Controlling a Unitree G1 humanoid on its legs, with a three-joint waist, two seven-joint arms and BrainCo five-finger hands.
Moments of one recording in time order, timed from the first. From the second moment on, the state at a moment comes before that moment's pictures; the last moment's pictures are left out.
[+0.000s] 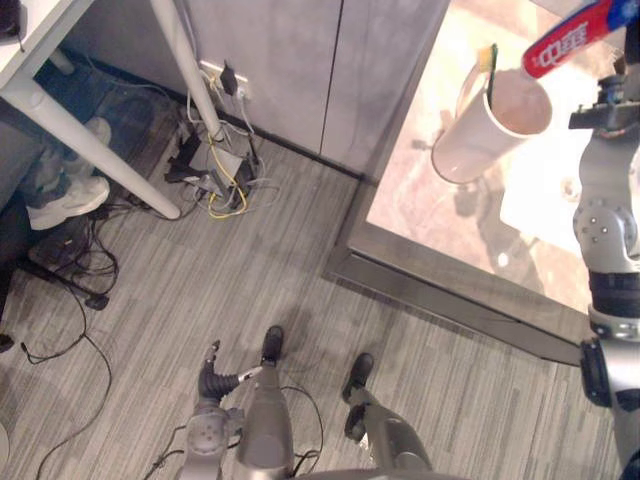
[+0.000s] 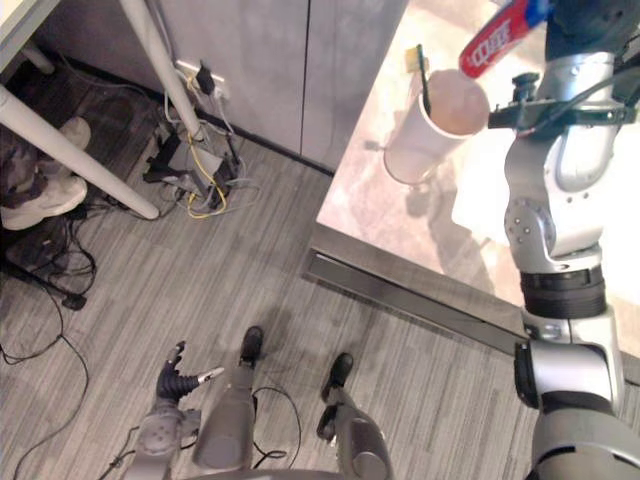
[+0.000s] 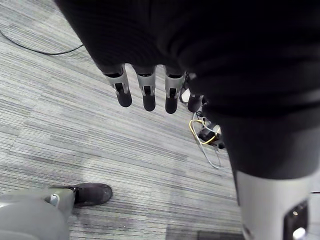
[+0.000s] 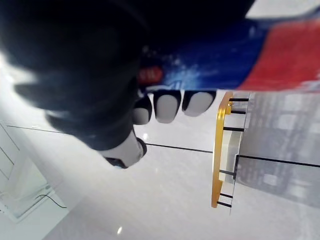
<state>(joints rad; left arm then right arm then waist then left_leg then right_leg) 0.22 0.10 0.11 0.44 0.22 -0.12 0.24 -0.84 -0.71 0.00 -0.06 0.66 -0.30 -0.19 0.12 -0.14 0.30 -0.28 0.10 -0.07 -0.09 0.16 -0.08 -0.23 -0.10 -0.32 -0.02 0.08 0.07</state>
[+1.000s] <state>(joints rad) 0.22 0.10 0.12 0.53 0.21 -0.12 0.24 -0.86 -0.64 -0.03 -0.04 0.66 -0.30 -0.19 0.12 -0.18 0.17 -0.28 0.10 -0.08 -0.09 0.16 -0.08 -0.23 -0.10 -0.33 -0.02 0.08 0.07</state>
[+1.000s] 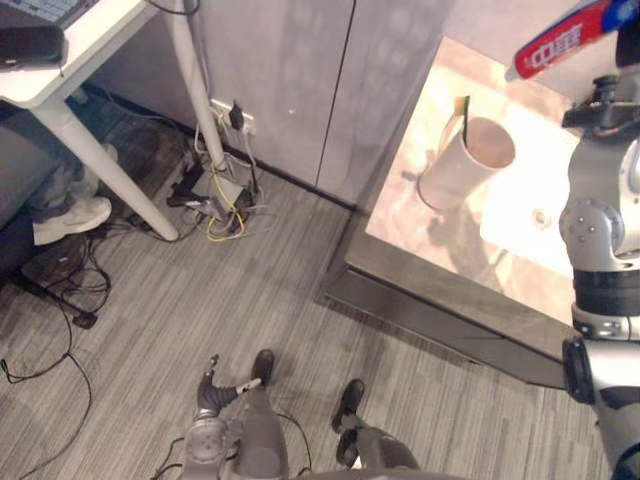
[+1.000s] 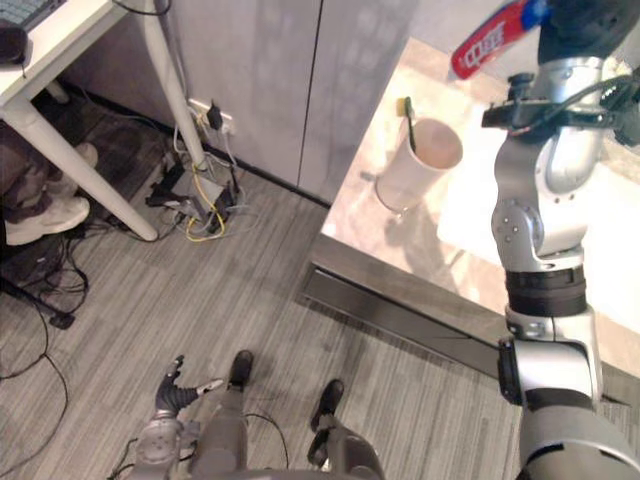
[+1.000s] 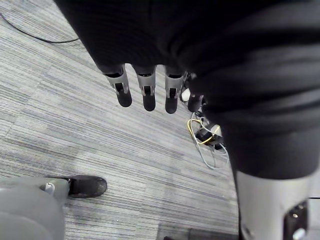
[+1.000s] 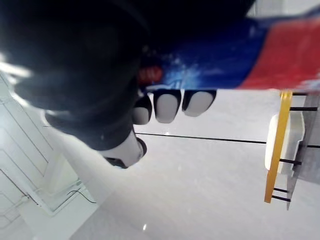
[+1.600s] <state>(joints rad) 0.22 0.10 0.12 0.55 0.21 -0.12 0.24 -0.86 -0.63 -0.03 -0.01 0.66 -0.30 -0.20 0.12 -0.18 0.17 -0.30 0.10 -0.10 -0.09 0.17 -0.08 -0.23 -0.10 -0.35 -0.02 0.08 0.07</state>
